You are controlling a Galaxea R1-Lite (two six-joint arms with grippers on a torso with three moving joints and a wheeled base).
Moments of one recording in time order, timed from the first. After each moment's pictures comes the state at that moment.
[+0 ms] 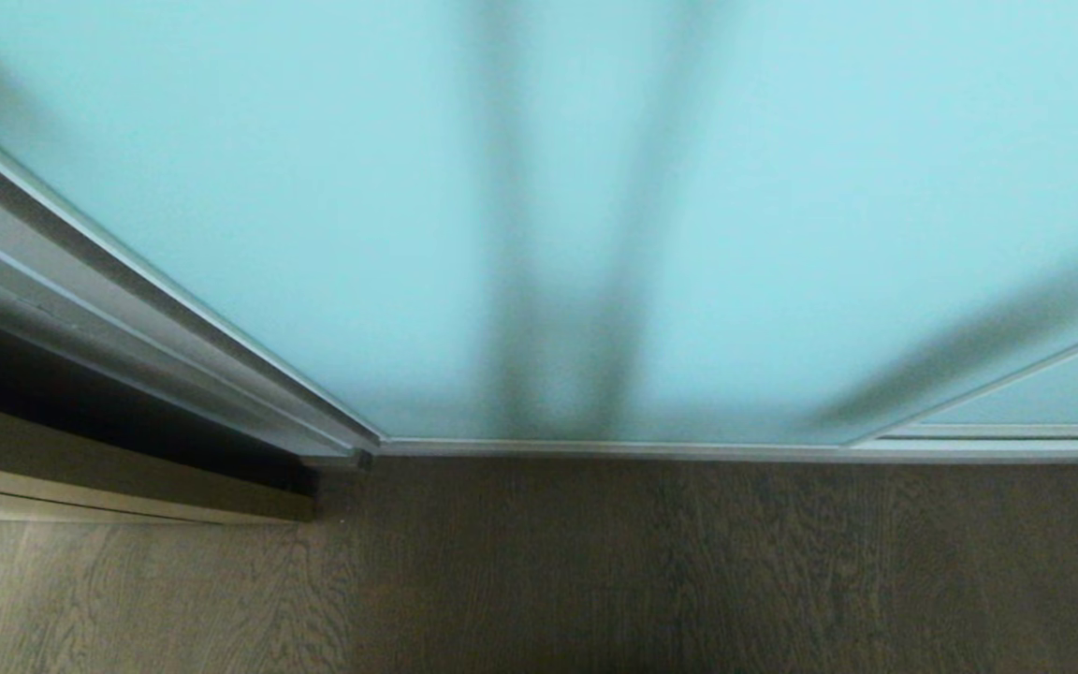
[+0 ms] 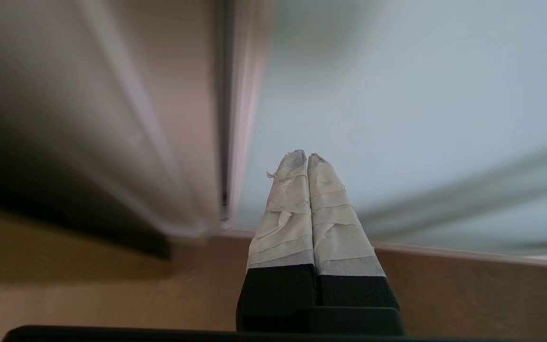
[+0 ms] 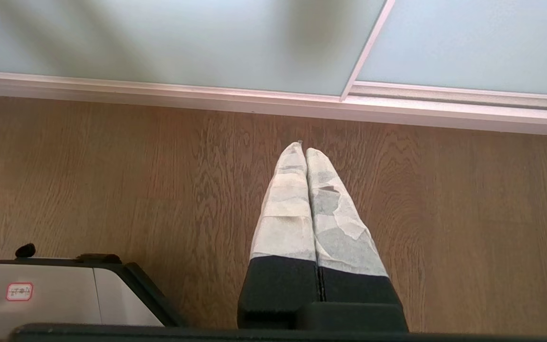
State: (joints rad) left arm -0.28 0.80 -1.03 0.09 0.23 -0.13; right arm 0.01 0.00 0.00 0.00 -0.02 0.01
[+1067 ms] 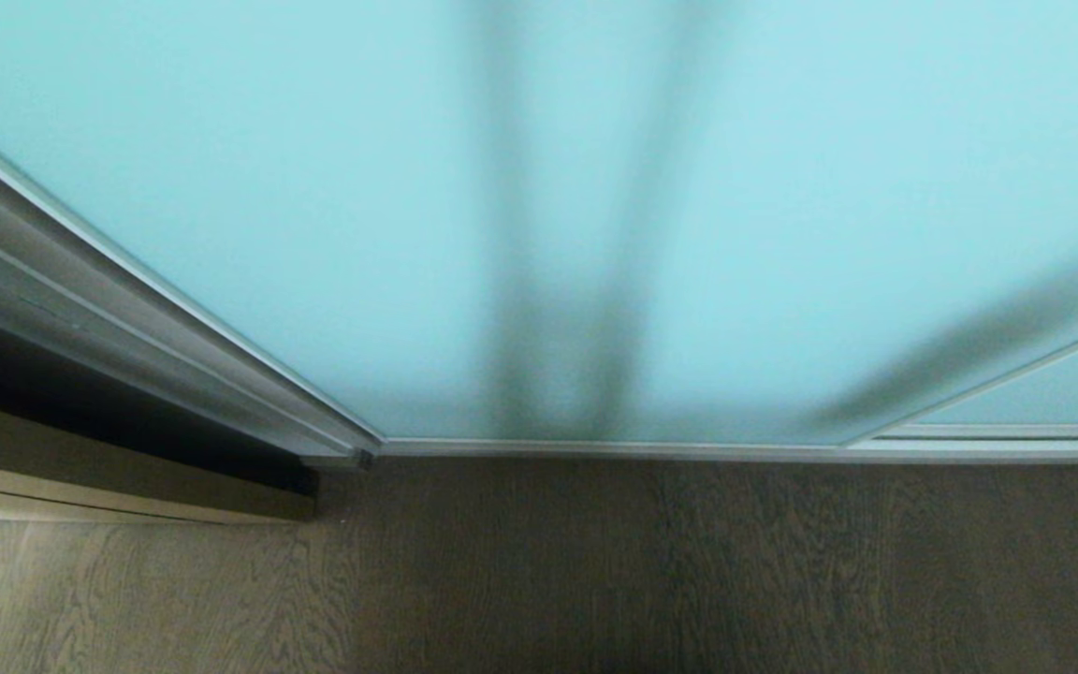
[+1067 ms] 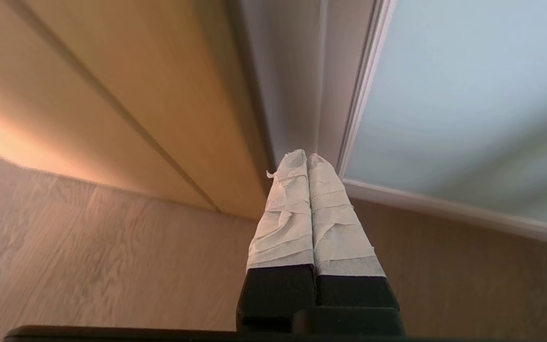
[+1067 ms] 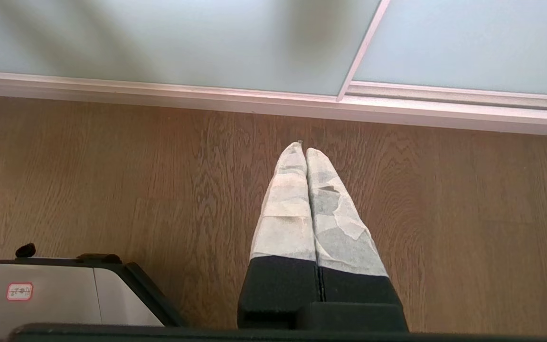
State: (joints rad) left arm 0.00 0.18 -0.42 0.09 0.24 -0.04; right arm 0.01 0.00 0.00 0.00 -0.02 0.01
